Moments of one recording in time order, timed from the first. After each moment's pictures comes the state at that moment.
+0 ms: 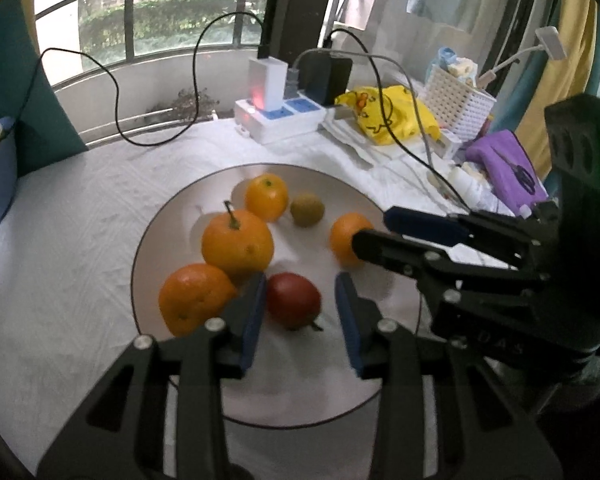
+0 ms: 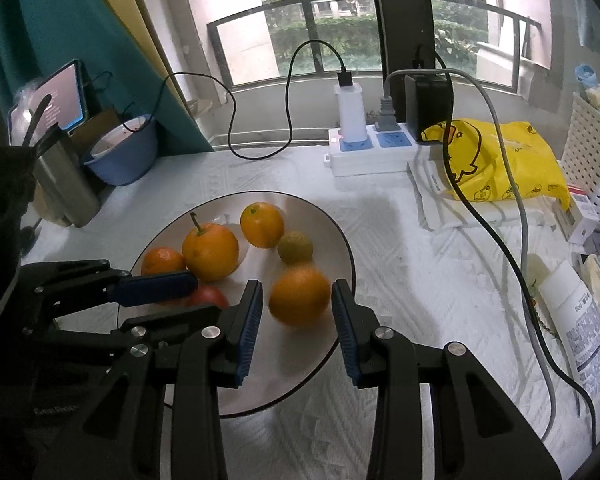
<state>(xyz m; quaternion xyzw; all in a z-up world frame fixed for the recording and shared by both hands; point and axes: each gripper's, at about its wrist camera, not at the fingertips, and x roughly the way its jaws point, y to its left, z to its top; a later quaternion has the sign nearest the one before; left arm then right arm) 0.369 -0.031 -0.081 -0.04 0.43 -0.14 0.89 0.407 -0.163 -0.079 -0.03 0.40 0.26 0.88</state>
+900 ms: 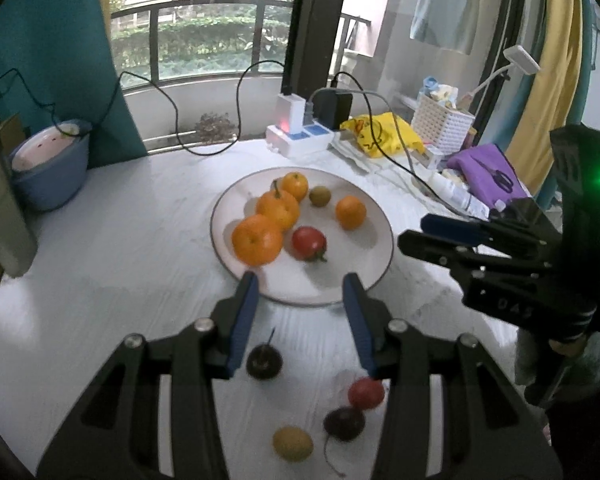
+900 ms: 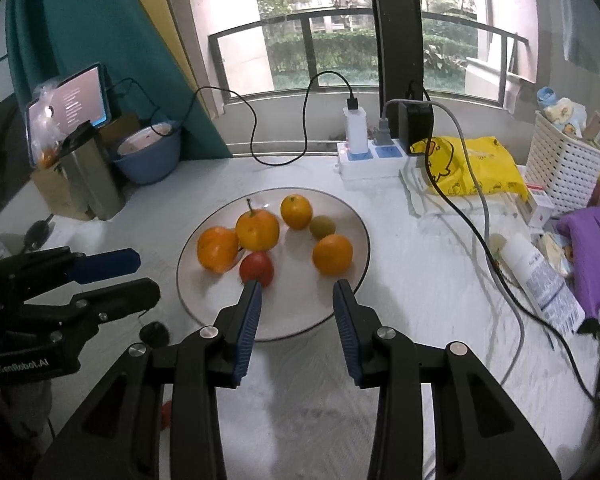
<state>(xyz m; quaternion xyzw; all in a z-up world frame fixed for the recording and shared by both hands) 0.278 0.003 -0.044 -0.04 0.38 -0.11 0.92 0.328 -0.165 -0.046 -0.04 0.38 0.24 0.89</state>
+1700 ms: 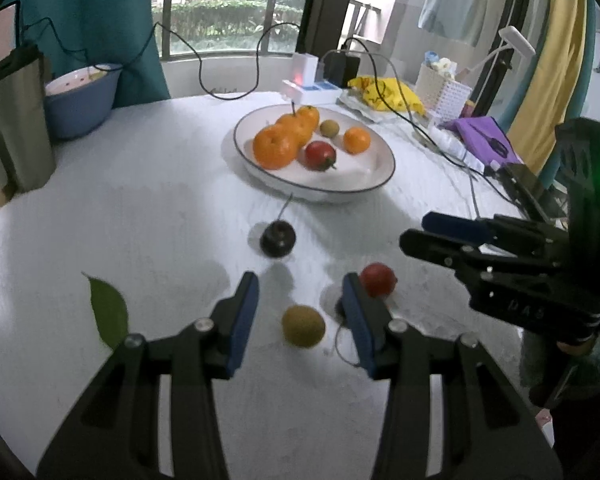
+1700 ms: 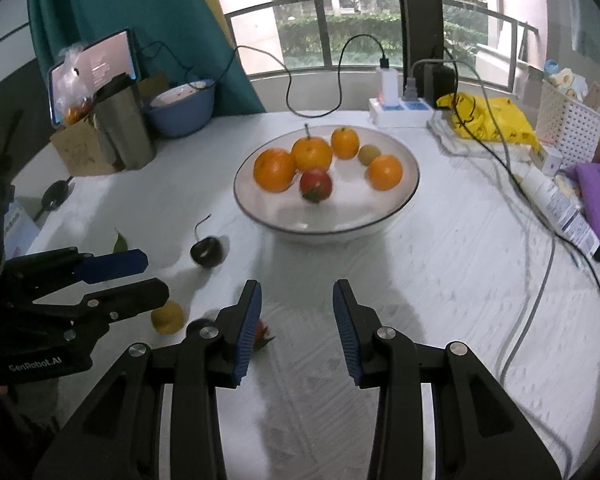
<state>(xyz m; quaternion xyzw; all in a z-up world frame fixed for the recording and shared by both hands) 0.210 0.019 -0.077 -0.06 0.41 -0.11 0.90 0.260 -0.141 -0.075 -0.05 0.41 0.26 0.87</state>
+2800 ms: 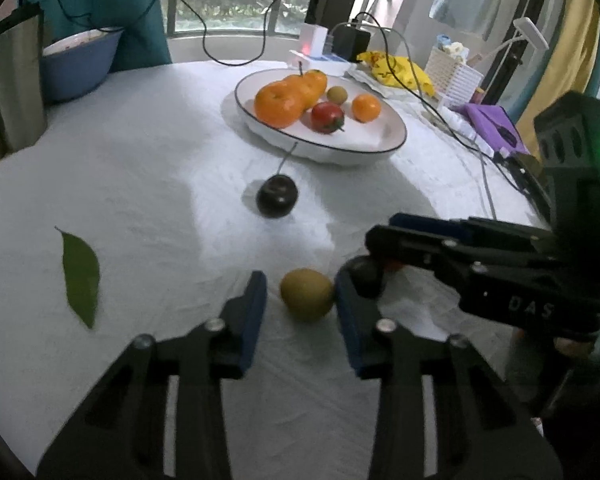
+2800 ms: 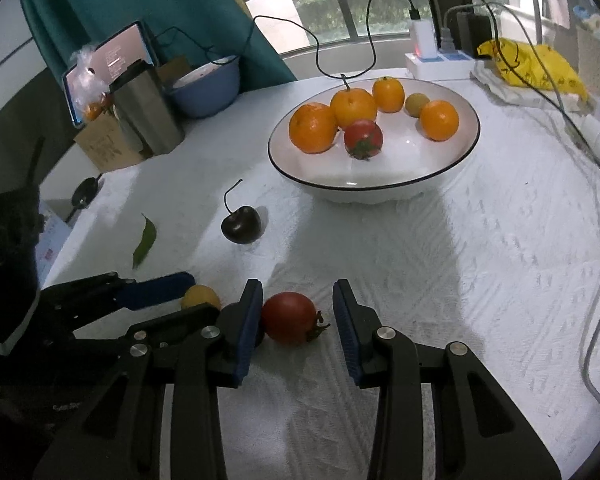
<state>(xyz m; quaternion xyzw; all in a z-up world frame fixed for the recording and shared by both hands) 0.214 0.014 -0.104 -0.08 0.44 -0.10 0.89 0.272 -0.131 -0.104 0.01 0.46 0.32 0.83</state>
